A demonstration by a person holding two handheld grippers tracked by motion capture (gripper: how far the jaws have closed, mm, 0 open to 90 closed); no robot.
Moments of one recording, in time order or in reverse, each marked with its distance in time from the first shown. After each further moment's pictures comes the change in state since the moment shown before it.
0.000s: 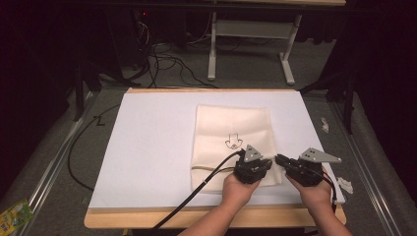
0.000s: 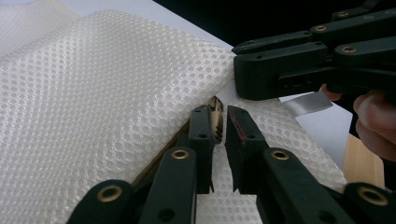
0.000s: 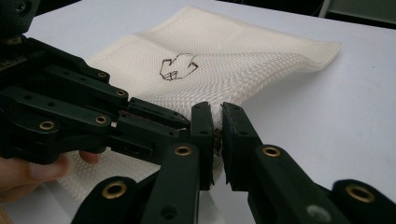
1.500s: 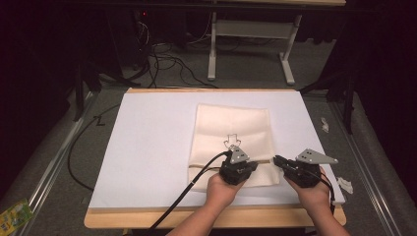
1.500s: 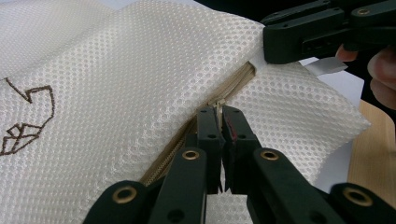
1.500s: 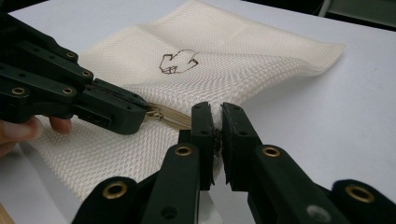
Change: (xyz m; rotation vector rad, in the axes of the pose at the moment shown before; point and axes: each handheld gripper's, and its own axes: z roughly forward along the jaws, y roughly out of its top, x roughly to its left) left arm 0.022 -0.010 -0.032 0.056 0.011 0.066; right arm 0.007 0.000 0.002 0.015 -0.011 -0.032
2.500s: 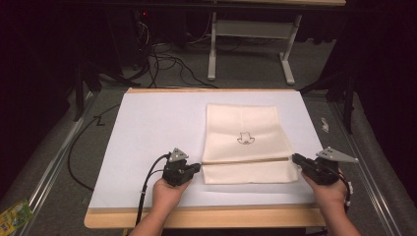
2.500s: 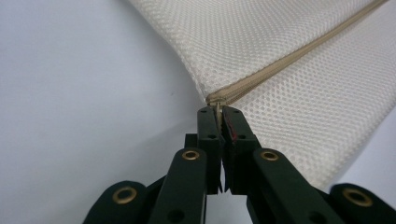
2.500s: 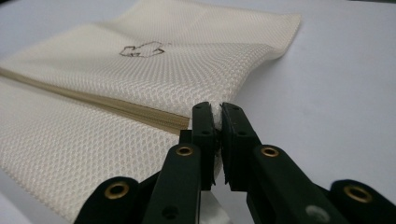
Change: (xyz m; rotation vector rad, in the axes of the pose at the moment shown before) left arm 0.085 -0.060 -0.119 0.116 0.213 -0.141; right arm -0.047 -0.020 -0.017 0.014 -0.109 0.128
